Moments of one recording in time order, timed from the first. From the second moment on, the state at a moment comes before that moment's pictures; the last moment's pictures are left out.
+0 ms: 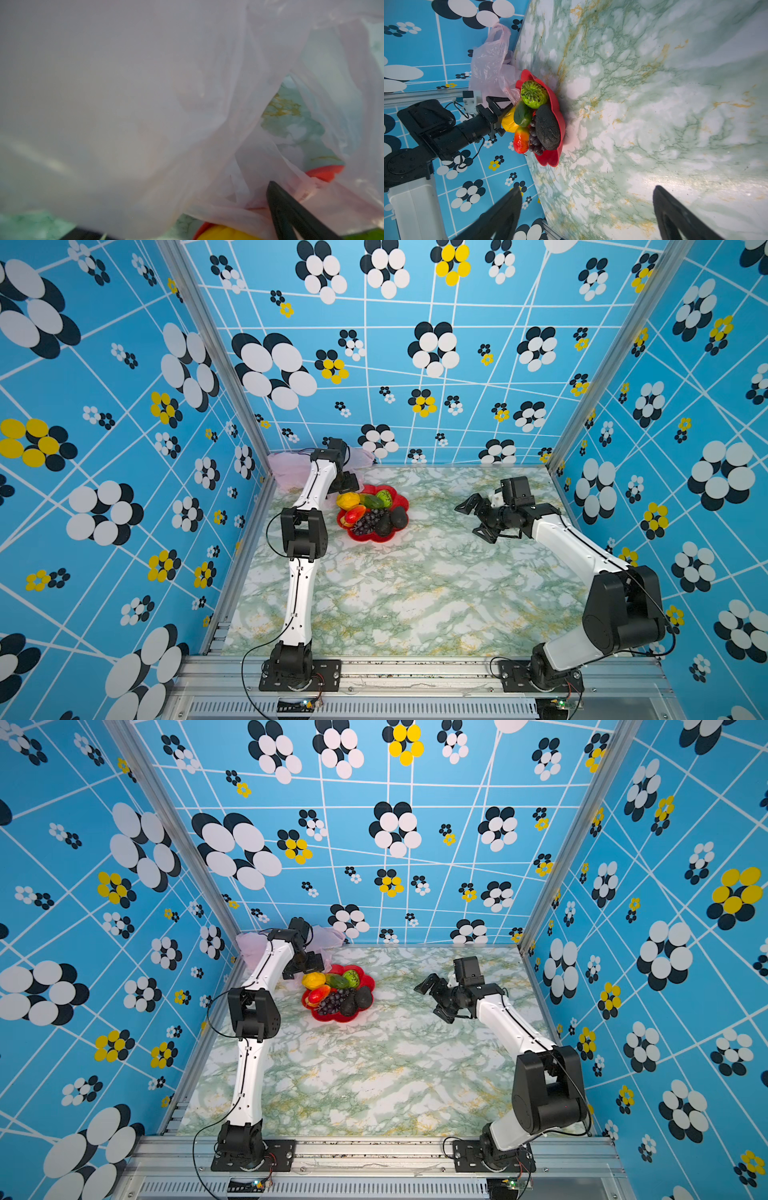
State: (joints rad) left arm -0.11 2.58 2.53 -1.21 -0.06 -0.40; right arm 0.21 1.55 1.15 -0.49 -0.45 0.90
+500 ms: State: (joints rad) left arm -0.15 2.51 2.34 -1.15 0.00 -0.42; right arm 0.23 1.55 1.14 -0.47 -0.45 0.91
